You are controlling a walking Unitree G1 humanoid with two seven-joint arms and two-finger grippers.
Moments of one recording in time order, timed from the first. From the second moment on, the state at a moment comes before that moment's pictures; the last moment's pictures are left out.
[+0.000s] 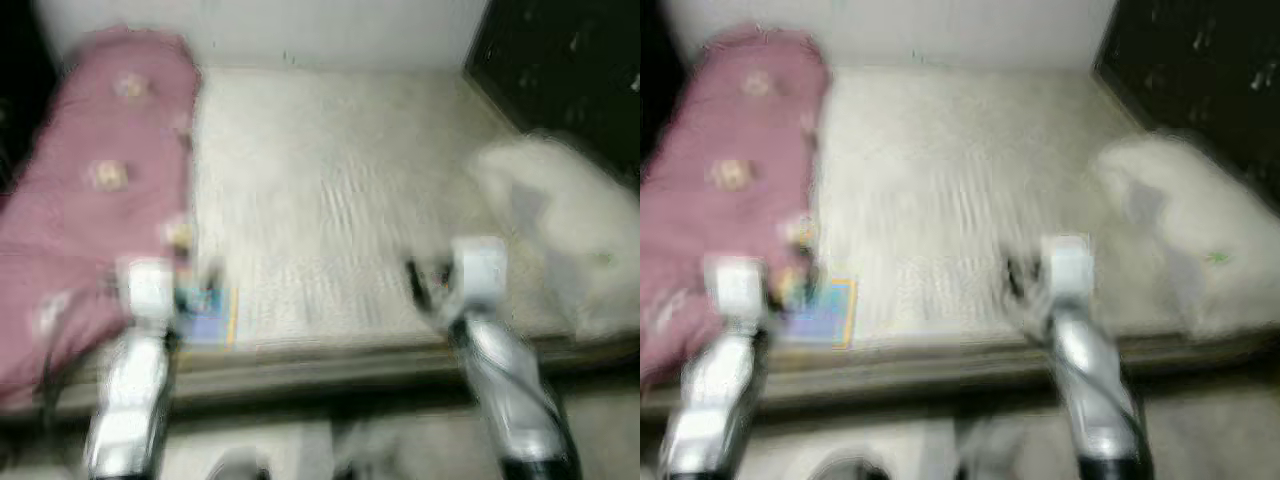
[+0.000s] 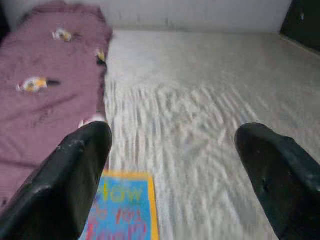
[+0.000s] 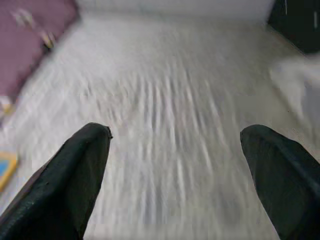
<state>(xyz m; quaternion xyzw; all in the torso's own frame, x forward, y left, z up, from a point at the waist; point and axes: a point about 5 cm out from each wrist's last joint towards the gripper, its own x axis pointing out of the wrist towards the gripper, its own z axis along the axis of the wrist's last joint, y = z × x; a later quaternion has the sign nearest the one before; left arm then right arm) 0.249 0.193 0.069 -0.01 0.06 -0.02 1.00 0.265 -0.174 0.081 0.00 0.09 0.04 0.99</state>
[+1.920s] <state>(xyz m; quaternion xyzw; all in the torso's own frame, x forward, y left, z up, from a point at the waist) 0.256 0.192 0.085 -0.01 0.04 -0.03 1.00 0.279 -0.162 0.092 -0.02 0.08 0.07 0.99</state>
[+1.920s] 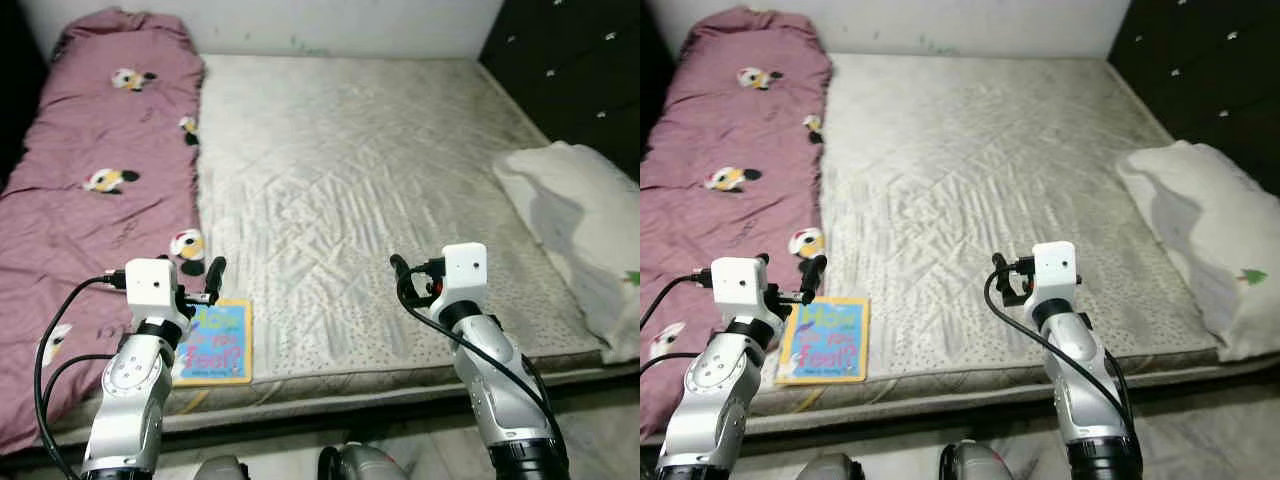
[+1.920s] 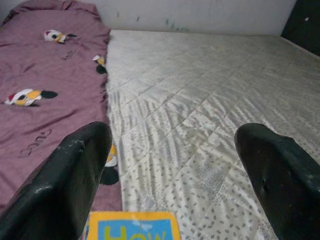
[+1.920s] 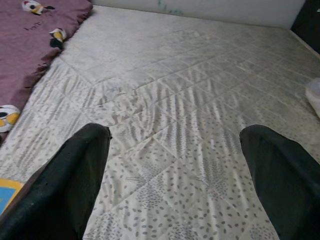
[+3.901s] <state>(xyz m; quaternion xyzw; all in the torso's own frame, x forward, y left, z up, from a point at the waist) 0.293 0.147 0.087 0.01 0.04 -0.12 0.99 0.254 -0.193 0.084 0.01 0.09 -0.02 1.00</state>
